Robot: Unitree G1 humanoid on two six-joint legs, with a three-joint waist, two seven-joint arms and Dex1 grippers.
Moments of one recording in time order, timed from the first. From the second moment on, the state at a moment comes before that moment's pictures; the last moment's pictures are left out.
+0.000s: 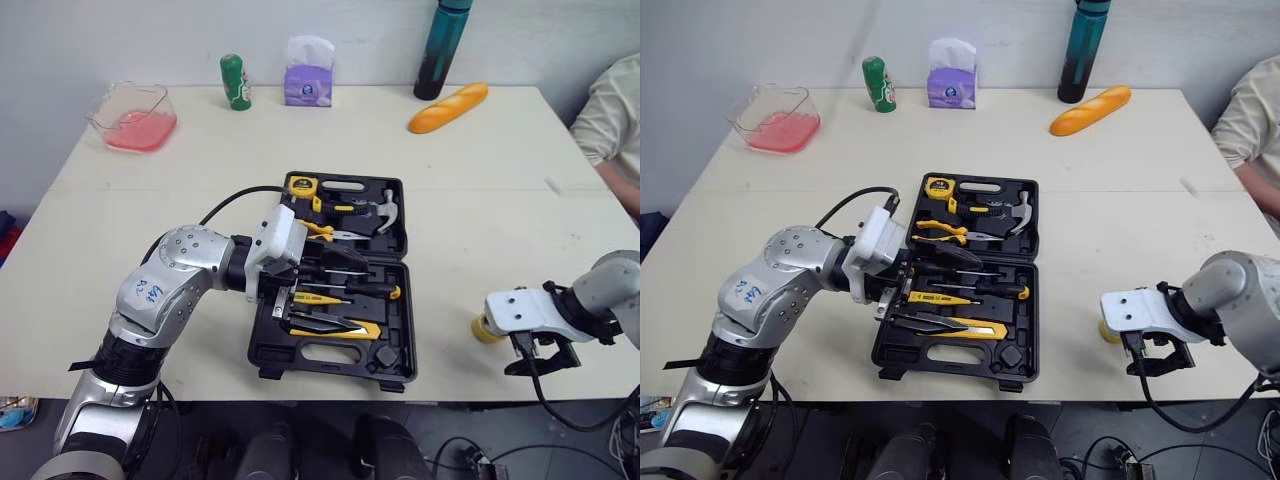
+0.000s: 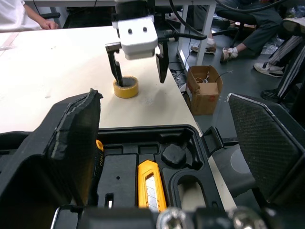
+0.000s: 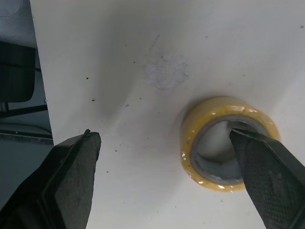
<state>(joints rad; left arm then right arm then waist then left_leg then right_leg) -0.62 0.57 -0.17 -0.31 -0.58 0.53 -1.14 -0.32 -1.29 0.23 -0.22 -0.02 0.35 1.47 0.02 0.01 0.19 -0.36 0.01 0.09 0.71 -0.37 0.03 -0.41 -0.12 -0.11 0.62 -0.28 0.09</state>
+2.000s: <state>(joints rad) -0.49 0.68 -0.28 -0.32 -0.42 0.38 -1.26 -0.45 -1.00 0.36 -0.47 0.21 0.50 1.41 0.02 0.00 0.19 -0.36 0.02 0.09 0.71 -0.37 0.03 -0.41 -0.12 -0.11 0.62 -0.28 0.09</state>
